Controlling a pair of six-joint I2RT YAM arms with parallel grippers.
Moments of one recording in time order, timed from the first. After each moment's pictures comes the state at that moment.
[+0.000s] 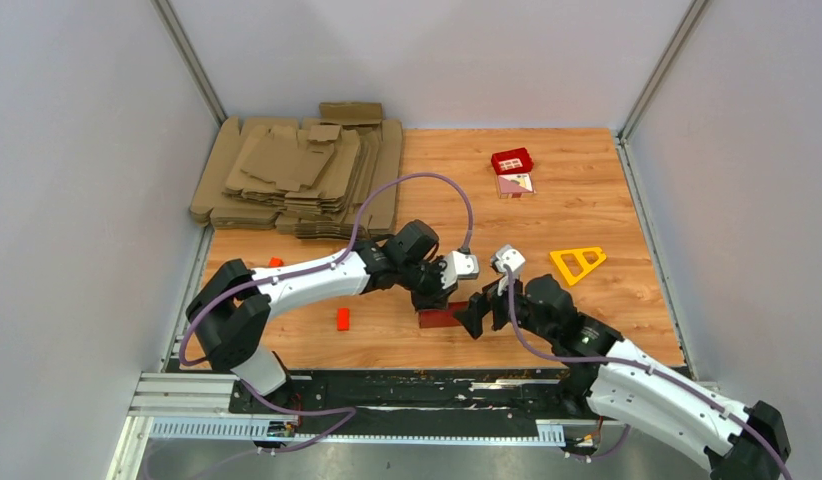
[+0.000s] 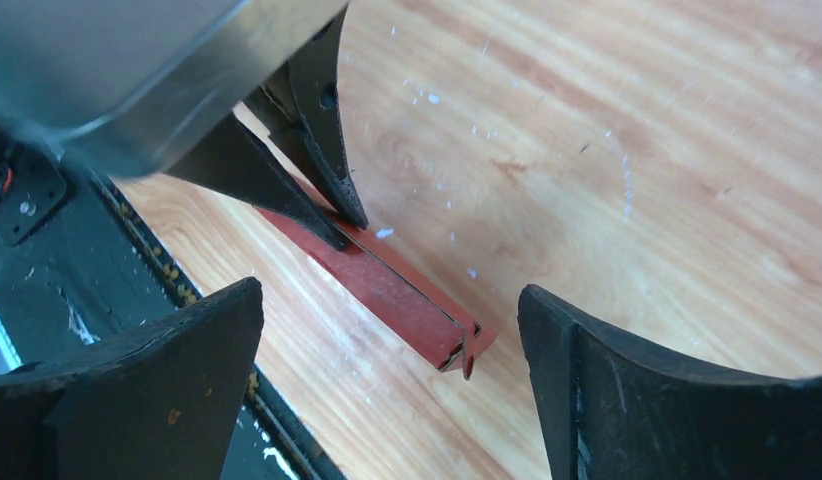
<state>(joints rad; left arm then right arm) -0.94 1.59 1.05 -0.34 0.49 0.31 0.85 0.70 0.39 -0.15 -0.04 0.25</state>
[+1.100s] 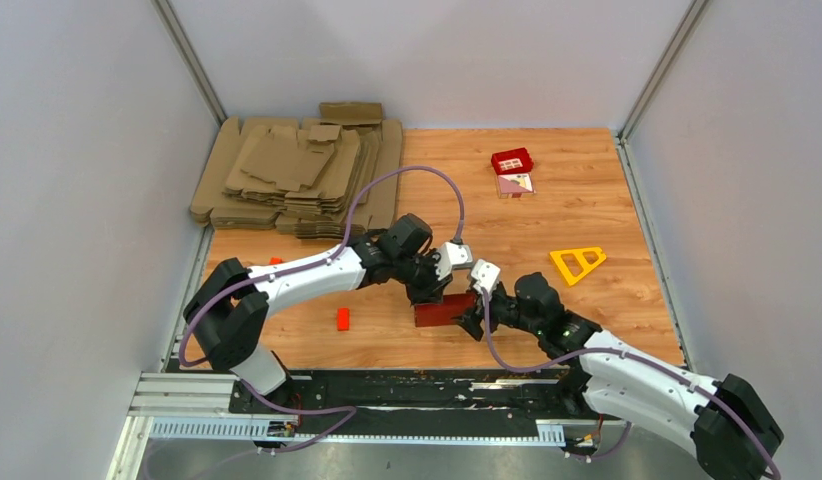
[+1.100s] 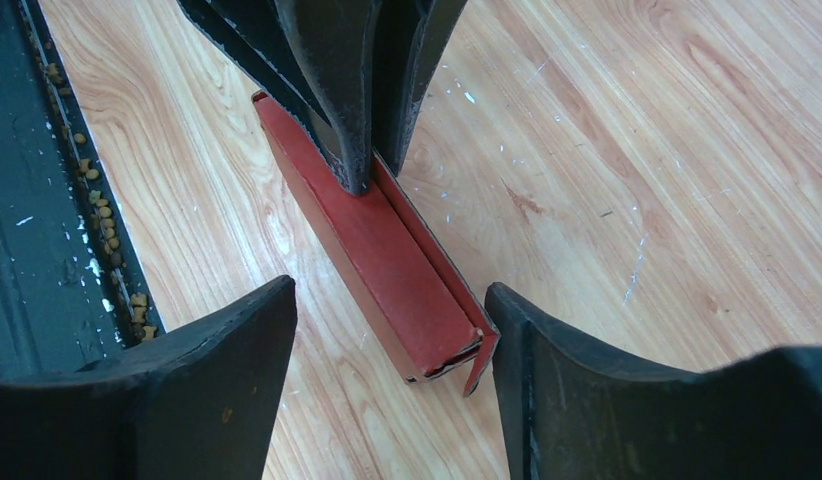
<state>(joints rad) -0.90 1.59 1.05 -0.35 0.47 0.28 0.78 0.83 0.27 0.16 -0.28 -0.13</state>
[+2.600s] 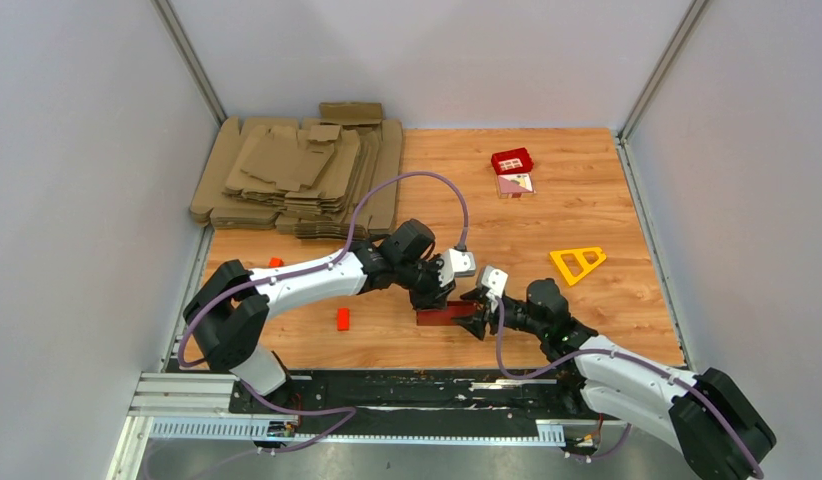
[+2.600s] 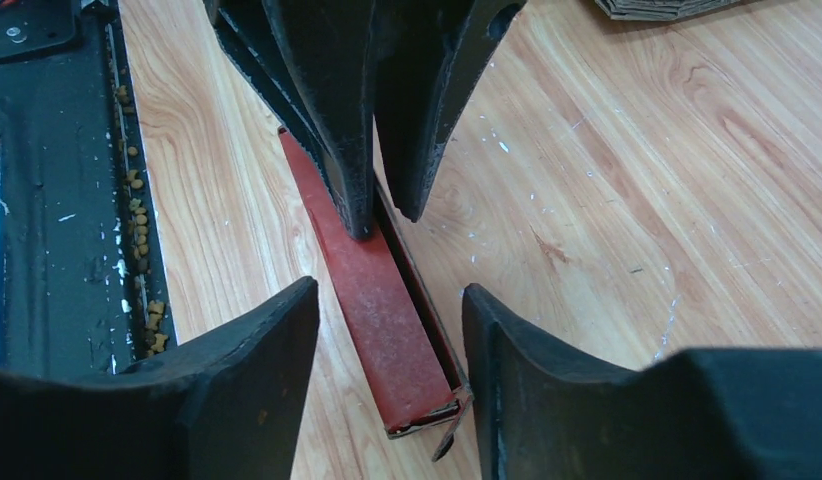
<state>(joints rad) -0.93 1.58 1.03 -0.30 0.49 0.30 0.67 0.89 0.13 0.50 -0.50 -0.15</state>
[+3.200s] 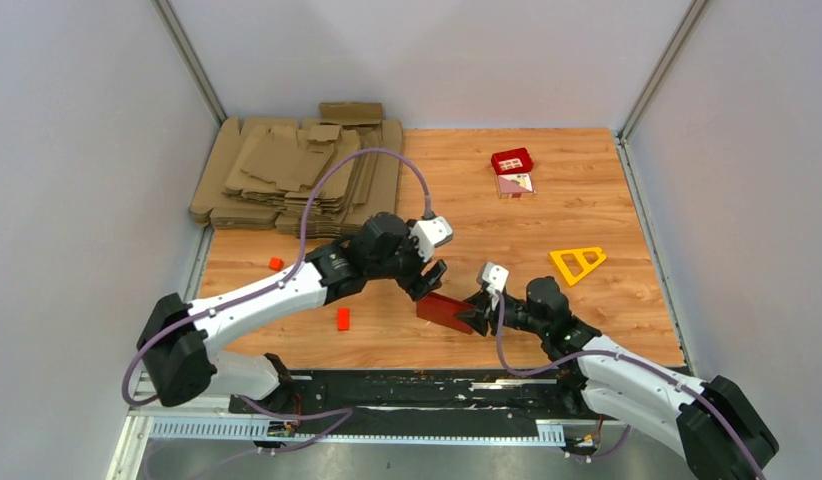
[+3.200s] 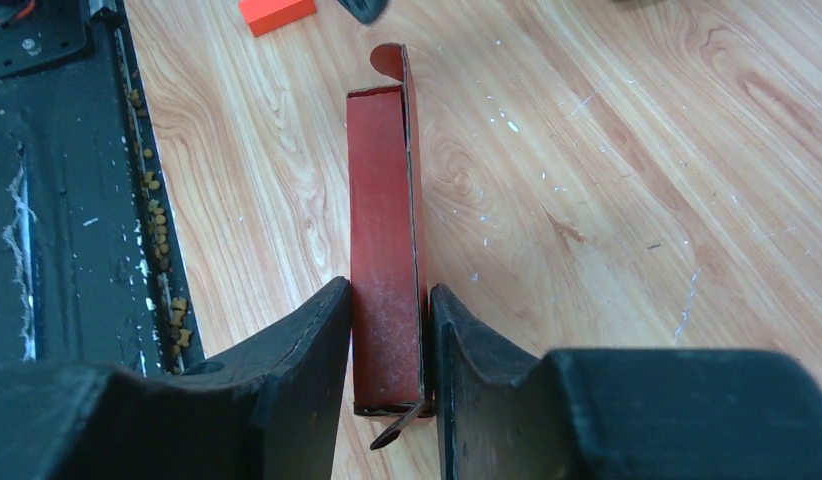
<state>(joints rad) -0.93 1.35 1.01 -0.28 0.19 0.10 0.67 0.85 0.16 0.39 -0.50 -0.11</state>
